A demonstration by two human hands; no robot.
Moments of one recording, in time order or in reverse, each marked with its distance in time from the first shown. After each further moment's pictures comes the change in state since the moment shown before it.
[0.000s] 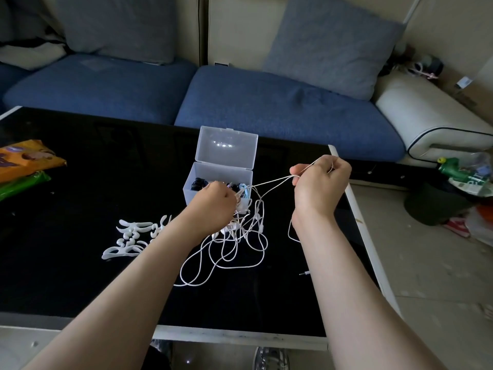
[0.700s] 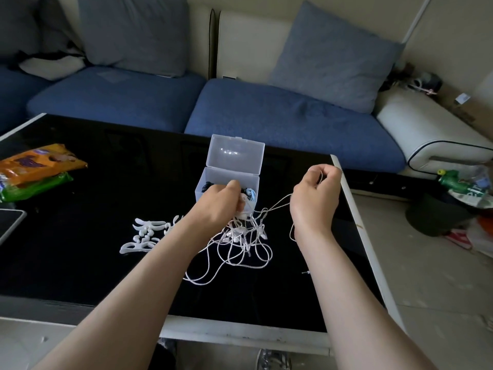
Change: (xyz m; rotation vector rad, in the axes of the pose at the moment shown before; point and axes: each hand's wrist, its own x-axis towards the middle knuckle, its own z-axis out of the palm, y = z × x) left_hand -0.037 0.009 -0.017 -0.352 0.012 -0.052; right_hand -0.025 0.002 -0.013 -0.260 -0.082 -0.193
